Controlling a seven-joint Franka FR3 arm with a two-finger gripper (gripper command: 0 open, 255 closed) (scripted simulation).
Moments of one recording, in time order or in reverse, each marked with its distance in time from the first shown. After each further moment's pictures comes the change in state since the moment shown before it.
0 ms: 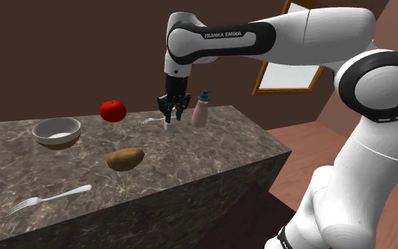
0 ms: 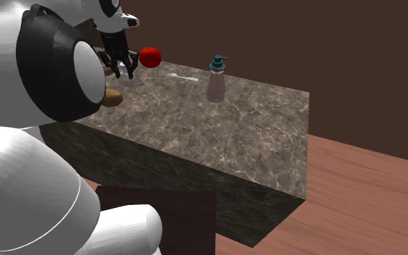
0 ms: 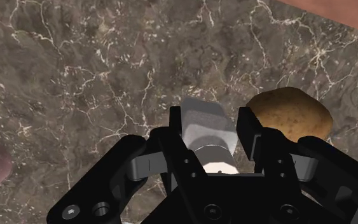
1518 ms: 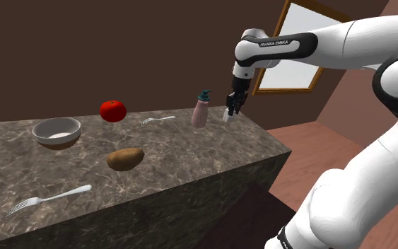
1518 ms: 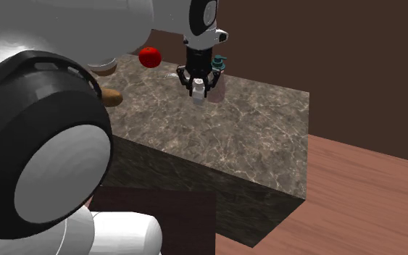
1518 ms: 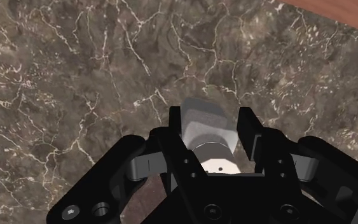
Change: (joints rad) arm -0.242 -0.229 -0.278 -0.249 -0.116 0.017 -0.485
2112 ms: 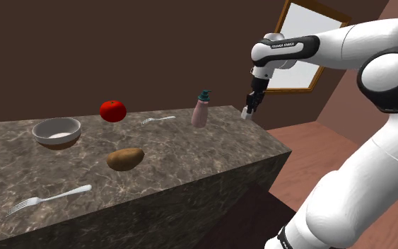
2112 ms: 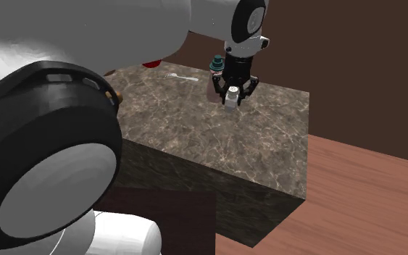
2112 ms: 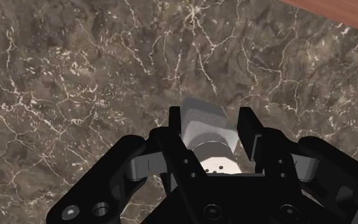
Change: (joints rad) arm -0.095 0.055 -0.133 0.065 -0.014 -0.008 -0.228
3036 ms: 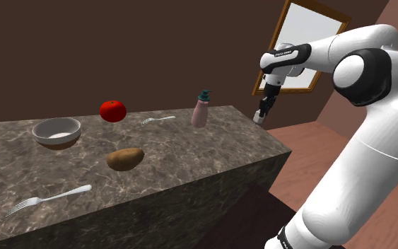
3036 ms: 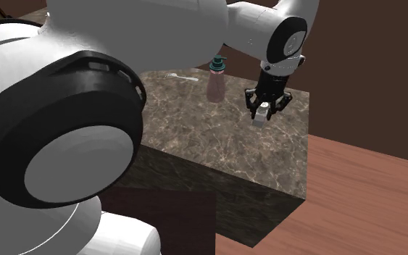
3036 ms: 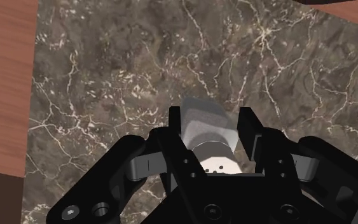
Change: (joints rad) arm -0.100 0.143 -0.113 0.066 0.055 0.063 -0.230
